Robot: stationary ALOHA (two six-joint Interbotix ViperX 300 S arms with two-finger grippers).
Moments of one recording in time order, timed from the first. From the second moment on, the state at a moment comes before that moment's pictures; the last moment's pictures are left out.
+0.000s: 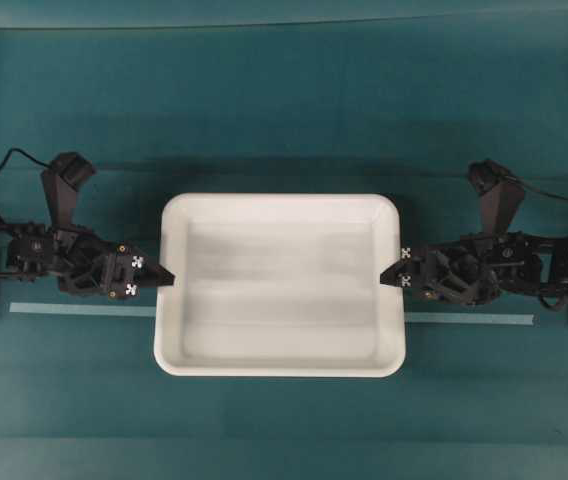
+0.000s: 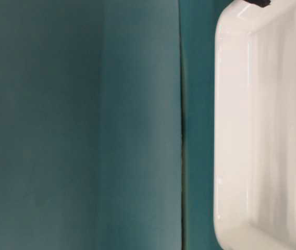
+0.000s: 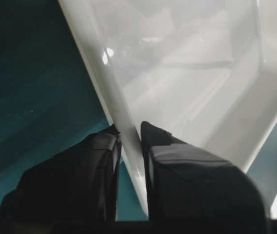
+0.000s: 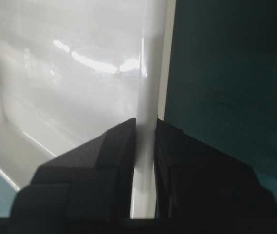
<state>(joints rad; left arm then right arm) 0.04 -0.11 1.20 0.01 -0.51 -1.24 0.04 -0.08 1.13 0.40 -0.35 1.15</state>
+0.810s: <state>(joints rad) 0.05 -0.39 1.13 0.01 -0.24 -1.27 -0.05 -0.35 1.06 0.40 -0.02 1.12</state>
